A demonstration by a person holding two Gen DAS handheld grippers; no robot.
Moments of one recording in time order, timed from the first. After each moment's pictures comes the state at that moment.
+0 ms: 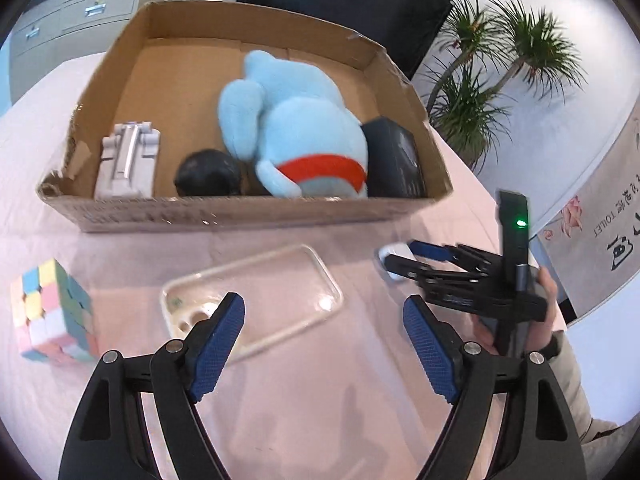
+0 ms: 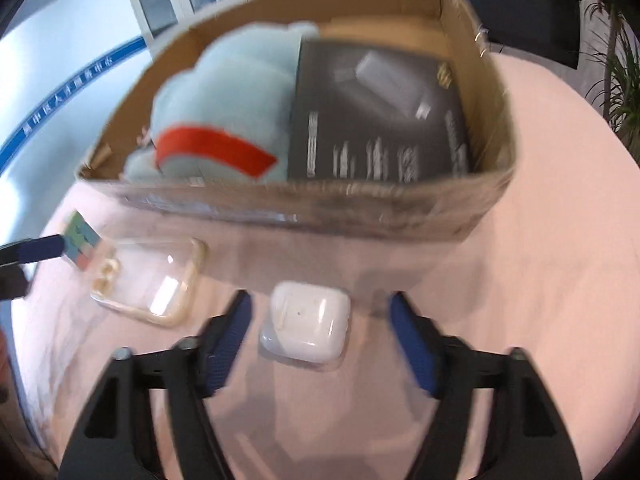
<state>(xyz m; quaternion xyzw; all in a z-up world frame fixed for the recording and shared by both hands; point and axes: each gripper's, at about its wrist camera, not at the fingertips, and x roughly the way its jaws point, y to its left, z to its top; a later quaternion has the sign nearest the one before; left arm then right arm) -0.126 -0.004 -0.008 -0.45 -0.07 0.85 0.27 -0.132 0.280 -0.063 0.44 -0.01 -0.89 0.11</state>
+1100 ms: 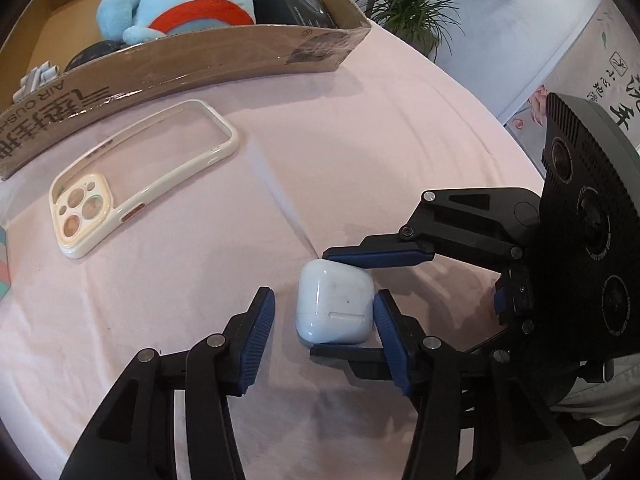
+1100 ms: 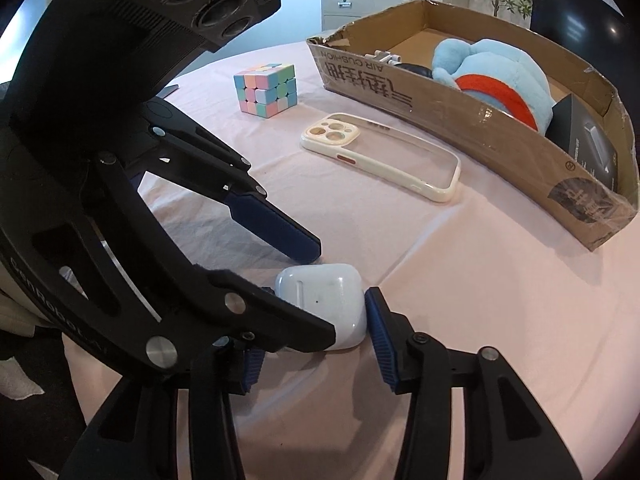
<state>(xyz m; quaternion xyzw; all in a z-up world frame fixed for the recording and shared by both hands) -0.045 0.041 -0.061 -0.53 0.05 0.77 0.36 0.008 0.174 -0.066 0.40 0.15 -0.85 0.31</state>
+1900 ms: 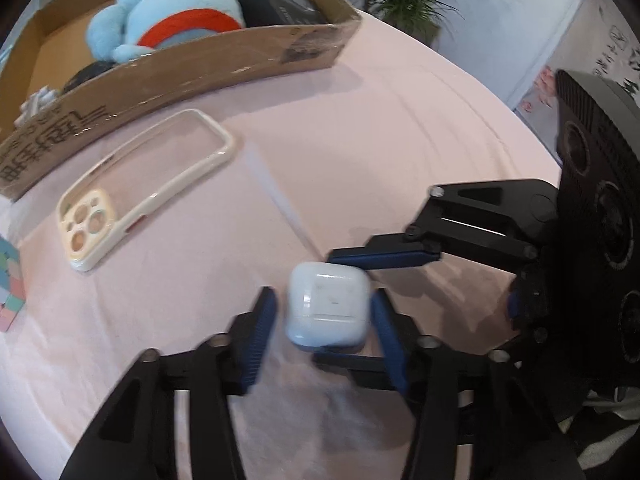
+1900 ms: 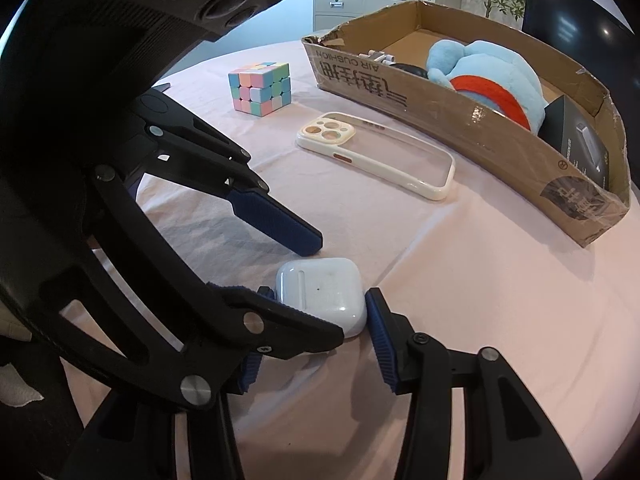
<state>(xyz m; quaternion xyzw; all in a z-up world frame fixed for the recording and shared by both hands) -0.027 0.035 -0.050 -0.52 0.09 0.77 0.36 0.010 0.171 -0.065 0.40 0.16 -0.85 0.30</state>
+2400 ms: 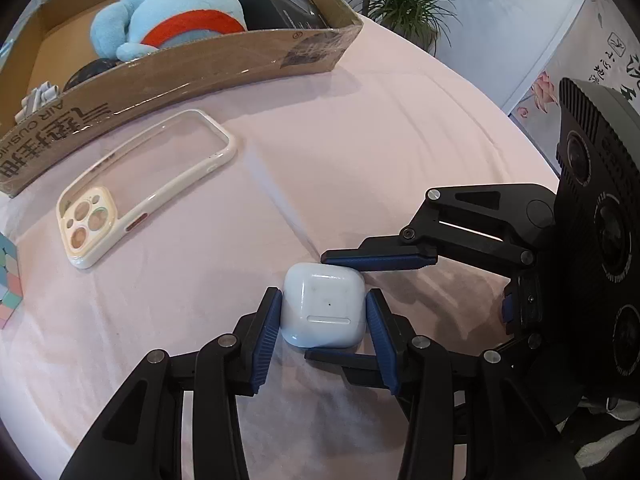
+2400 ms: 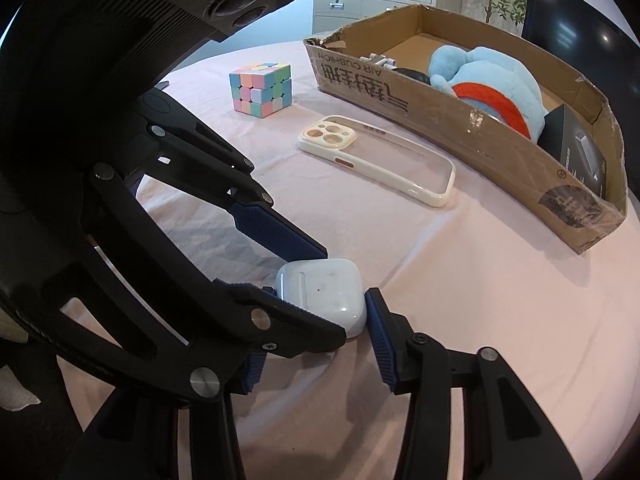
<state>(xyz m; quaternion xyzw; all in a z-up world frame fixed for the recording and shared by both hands) -0.024 0.026 -0.047 -0.51 0.08 0.78 0.36 0.012 0.166 -0.061 0.39 0.17 -0.86 0.29</state>
